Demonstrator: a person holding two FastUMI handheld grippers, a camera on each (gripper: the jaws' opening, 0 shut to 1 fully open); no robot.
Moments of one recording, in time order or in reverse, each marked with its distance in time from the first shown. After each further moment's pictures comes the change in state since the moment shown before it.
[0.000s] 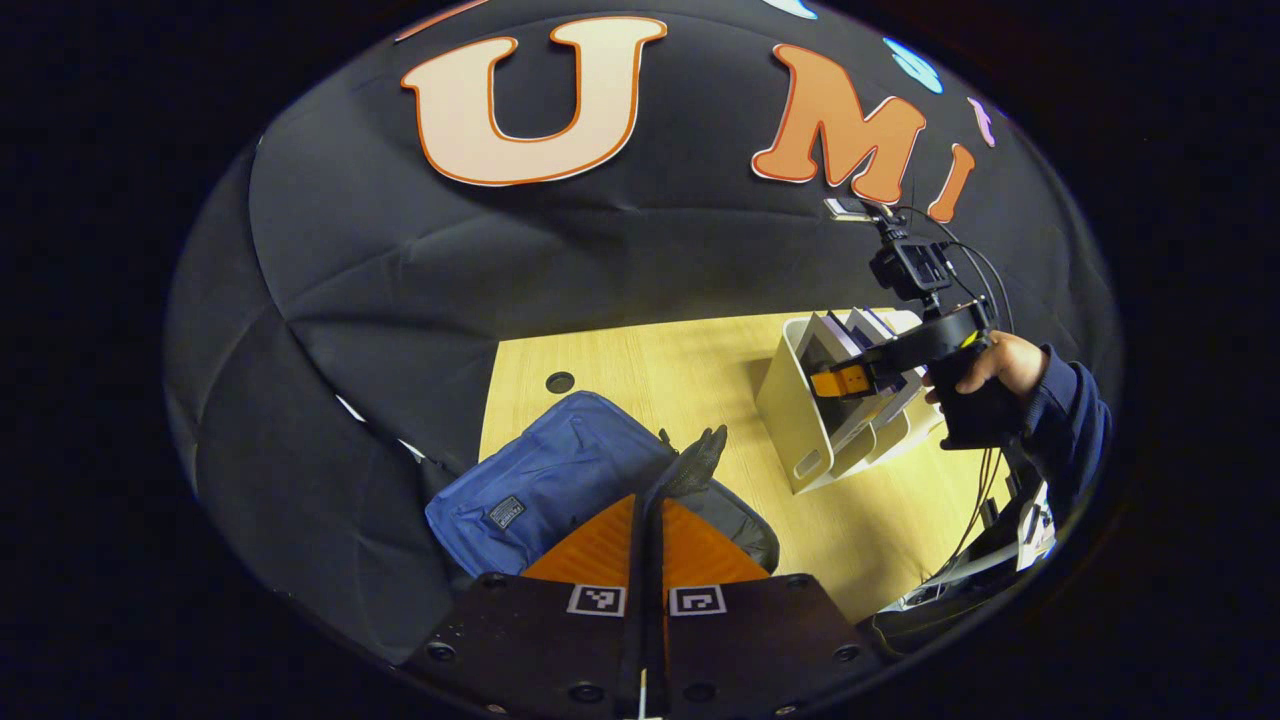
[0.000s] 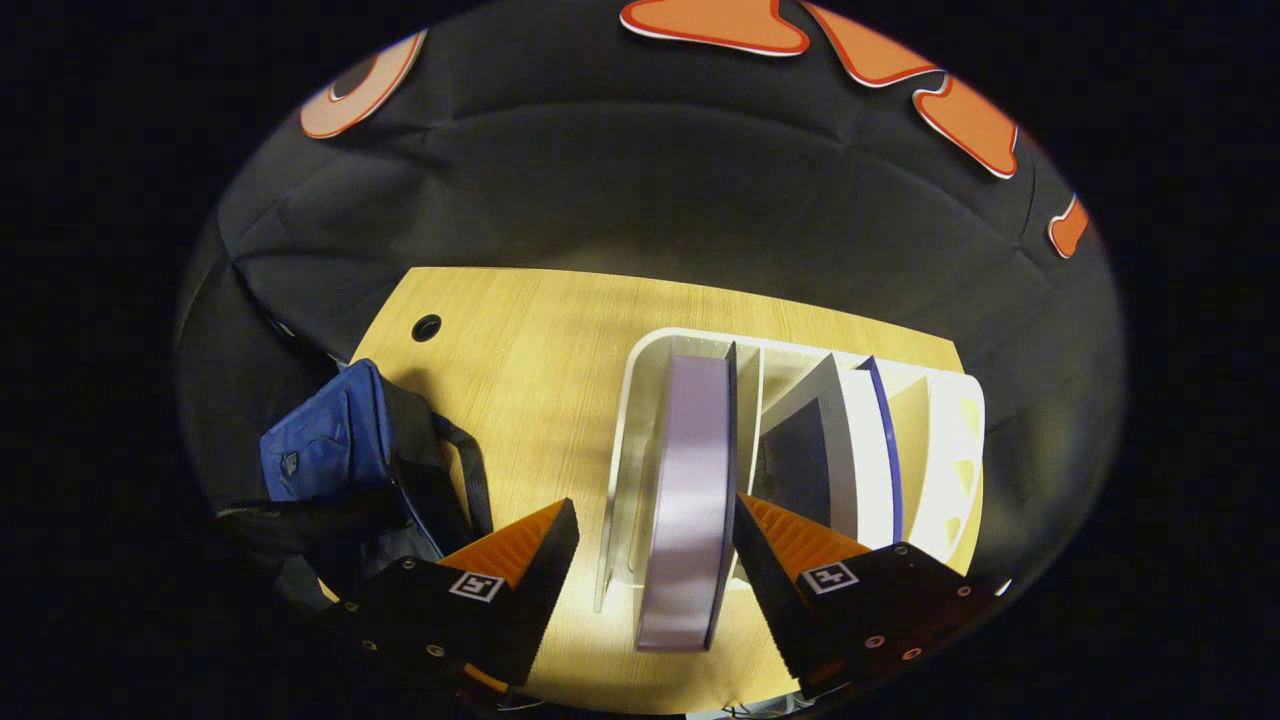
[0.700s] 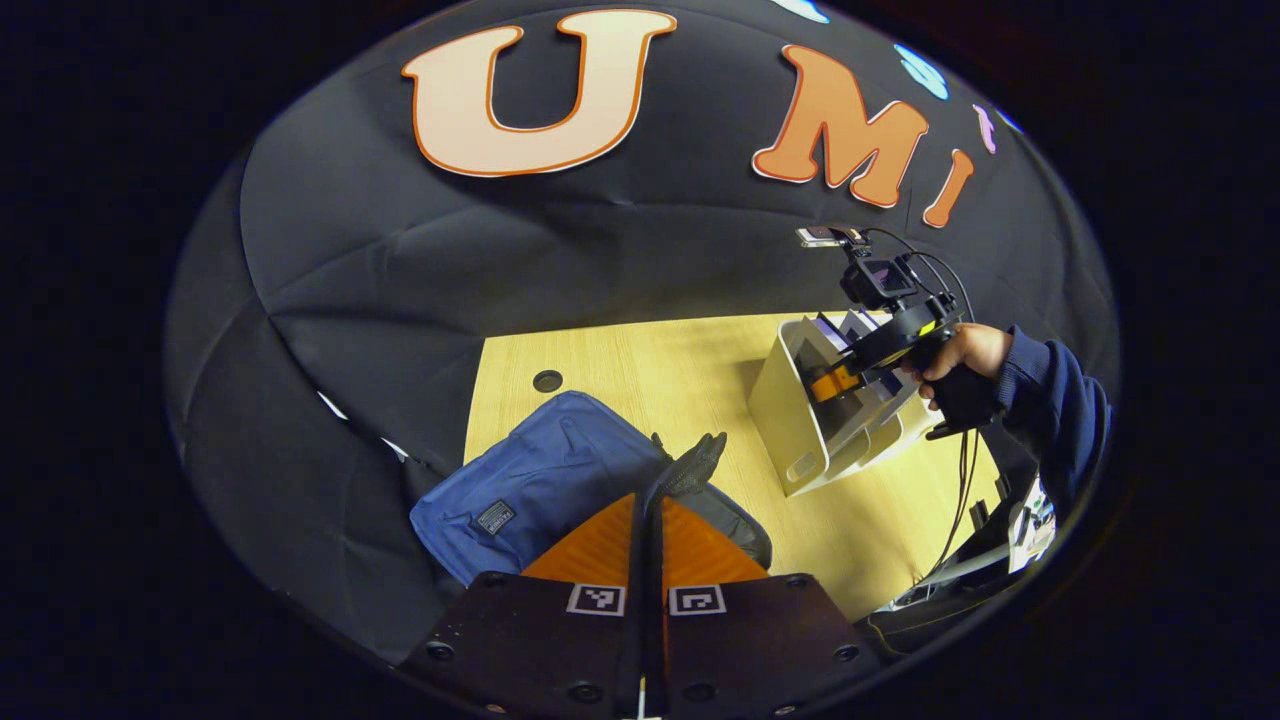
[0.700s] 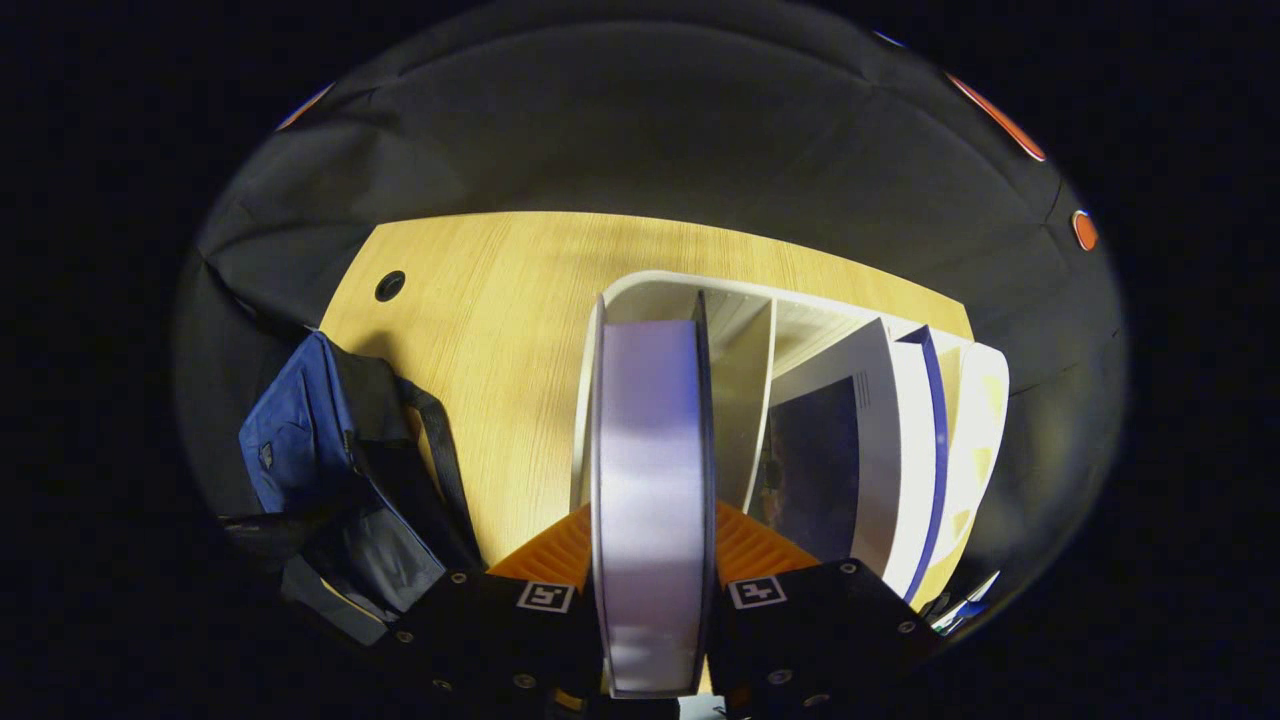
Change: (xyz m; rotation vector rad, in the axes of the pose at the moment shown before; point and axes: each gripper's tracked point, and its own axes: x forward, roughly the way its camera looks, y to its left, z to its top) left arm 0.010 0.001 0.002 -0.014 0.003 -0.046; right arm 0.026 -0.008 -0.022 0.002 0.194 0.023
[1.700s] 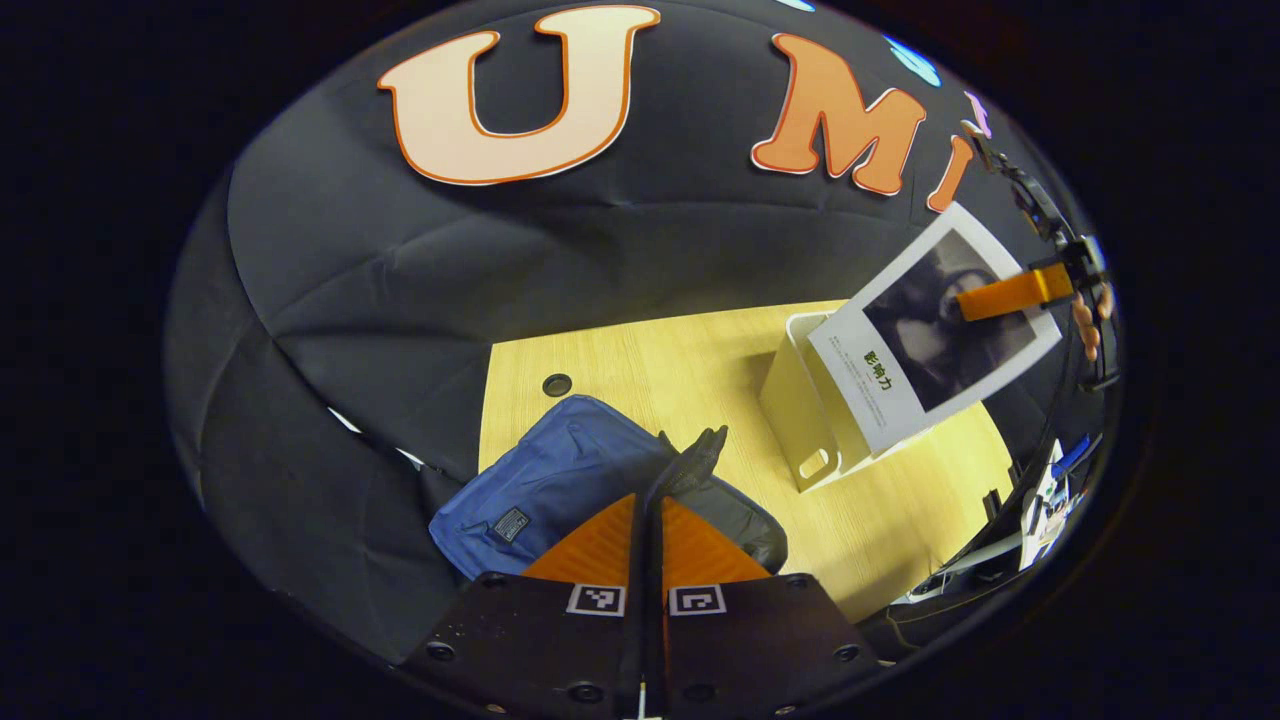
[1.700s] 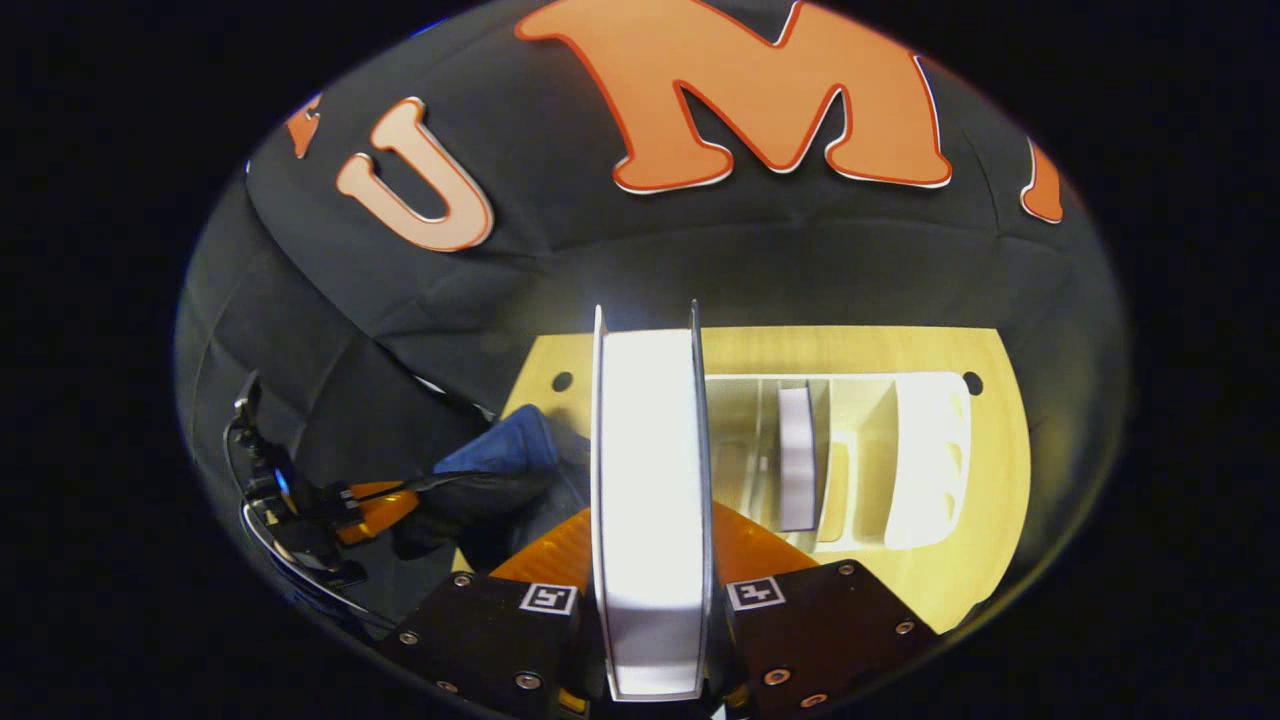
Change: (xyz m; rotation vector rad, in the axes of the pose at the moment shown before) left arm 0.001 0.008 0.017 0.051 0.034 0.036; right arm -0.223 -0.004 -0.008 0.079 -0.317 0.429
